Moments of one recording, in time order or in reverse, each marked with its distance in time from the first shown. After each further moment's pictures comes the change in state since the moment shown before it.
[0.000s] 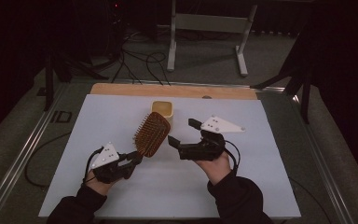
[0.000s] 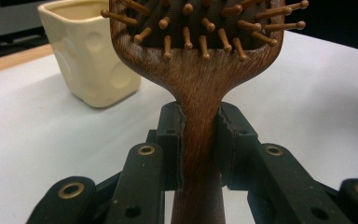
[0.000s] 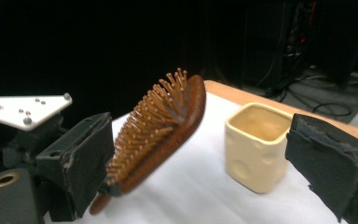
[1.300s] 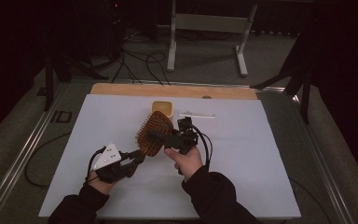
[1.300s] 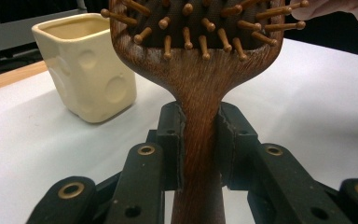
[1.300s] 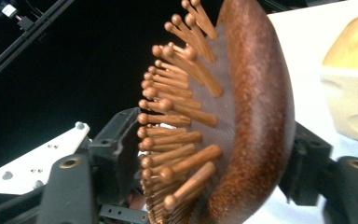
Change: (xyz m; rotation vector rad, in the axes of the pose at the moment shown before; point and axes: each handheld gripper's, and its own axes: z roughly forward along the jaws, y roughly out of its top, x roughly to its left) left arm -0.004 0.005 0.004 -0.030 -0.005 0.042; right arm 0.000 -0.013 0.074 0.160 0.160 0.450
